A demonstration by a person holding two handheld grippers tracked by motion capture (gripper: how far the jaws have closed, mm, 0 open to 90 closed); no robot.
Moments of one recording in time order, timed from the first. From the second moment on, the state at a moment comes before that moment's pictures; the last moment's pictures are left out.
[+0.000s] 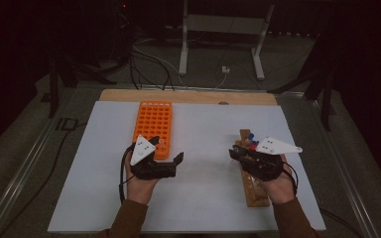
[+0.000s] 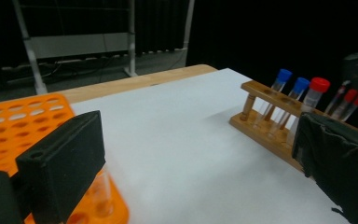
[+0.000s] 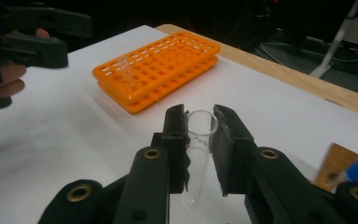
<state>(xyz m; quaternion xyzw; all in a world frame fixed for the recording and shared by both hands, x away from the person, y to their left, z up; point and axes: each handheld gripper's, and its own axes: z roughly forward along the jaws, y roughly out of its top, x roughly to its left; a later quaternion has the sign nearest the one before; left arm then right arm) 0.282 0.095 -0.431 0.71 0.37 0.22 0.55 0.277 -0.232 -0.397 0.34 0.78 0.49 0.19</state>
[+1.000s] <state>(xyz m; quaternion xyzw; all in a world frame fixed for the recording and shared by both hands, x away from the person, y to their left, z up) 0.280 0.009 -0.452 0.78 0.28 0.18 0.53 0.282 -0.187 -0.405 0.32 0.79 0.49 0.16</state>
